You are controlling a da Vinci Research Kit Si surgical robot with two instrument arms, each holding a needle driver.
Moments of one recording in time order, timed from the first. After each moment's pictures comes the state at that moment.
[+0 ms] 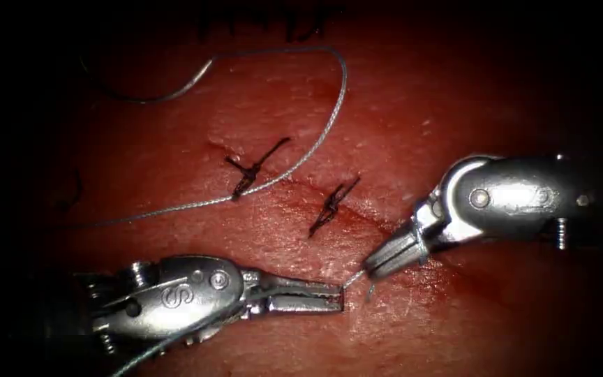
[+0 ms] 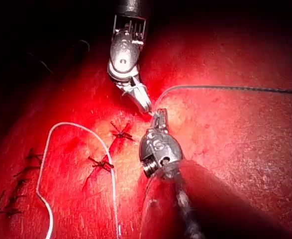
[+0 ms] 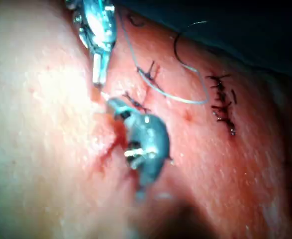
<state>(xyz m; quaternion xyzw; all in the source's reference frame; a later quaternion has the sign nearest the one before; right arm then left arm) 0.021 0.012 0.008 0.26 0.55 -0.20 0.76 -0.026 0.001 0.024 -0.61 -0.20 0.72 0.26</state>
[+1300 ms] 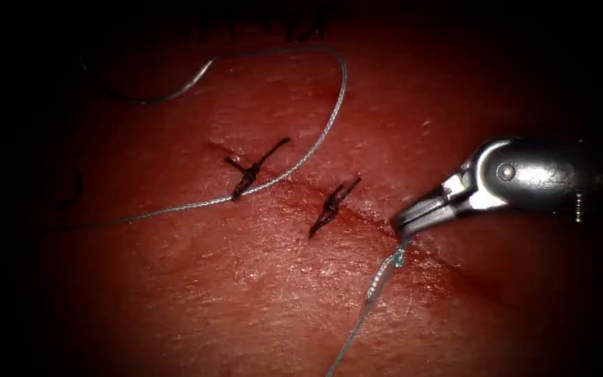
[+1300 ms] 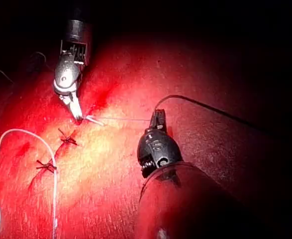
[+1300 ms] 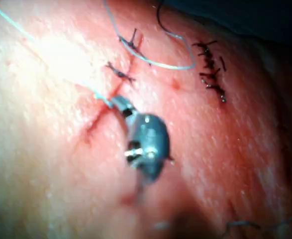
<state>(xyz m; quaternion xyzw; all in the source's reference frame) 0.017 0.013 0.014 0.22 0.54 -0.13 0.80 -0.024 -0.010 0.015 -0.60 -0.21 0.73 0.24</state>
